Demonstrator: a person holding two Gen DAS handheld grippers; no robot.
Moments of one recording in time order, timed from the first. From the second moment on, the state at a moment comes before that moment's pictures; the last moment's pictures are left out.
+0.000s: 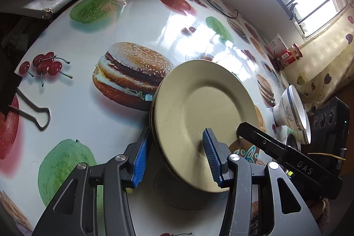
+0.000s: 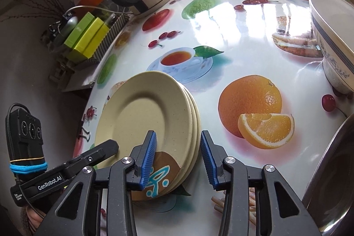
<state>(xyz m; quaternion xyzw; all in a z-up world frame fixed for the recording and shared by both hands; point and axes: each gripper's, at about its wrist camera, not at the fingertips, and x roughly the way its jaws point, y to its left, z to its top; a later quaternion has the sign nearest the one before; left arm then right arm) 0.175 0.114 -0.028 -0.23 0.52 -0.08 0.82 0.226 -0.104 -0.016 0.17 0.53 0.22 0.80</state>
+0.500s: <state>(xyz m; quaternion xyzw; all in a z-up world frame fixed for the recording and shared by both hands) 0.216 0.107 -0.027 -0.20 0.52 -0.08 0.83 0.265 -0.110 -0.015 0.18 0.53 0.20 0.80</state>
